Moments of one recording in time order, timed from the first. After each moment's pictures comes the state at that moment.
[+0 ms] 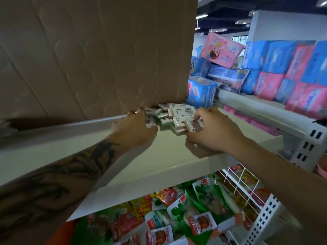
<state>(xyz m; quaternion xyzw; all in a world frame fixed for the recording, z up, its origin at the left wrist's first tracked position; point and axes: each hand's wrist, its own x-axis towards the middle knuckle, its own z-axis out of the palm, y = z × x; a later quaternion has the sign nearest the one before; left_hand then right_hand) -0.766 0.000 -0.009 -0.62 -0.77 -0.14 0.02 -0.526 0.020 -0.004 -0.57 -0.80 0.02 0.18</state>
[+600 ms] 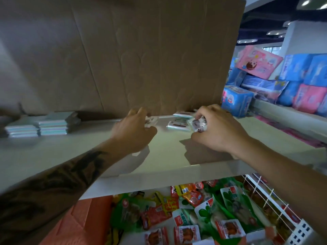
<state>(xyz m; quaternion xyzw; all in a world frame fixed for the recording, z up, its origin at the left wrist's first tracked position) -0.844 -0.109 0.012 -0.61 -0.75 -0.23 0.04 -0.608 -0.033 0.018 -0.47 -0.85 0.00 0.24</state>
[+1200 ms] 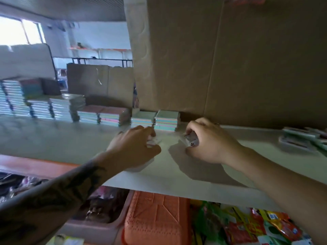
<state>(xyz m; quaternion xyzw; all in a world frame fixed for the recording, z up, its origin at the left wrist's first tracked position) -1.086 -0.292 -0.001 -0.52 -0.83 -0.17 0.06 -0.902 -0.143 0.014 -0.29 -0.95 0.04 0.15</state>
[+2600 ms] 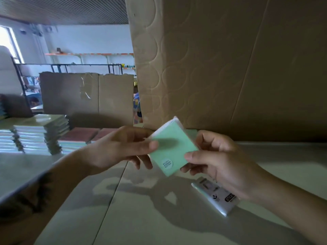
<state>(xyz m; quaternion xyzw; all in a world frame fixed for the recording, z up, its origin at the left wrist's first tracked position) -1.236 -0.252 0.031 -0.63 -0.56 -0.40 -0.37 -0.990 -0.143 0.012 -0.17 -0.69 0.64 0.28</state>
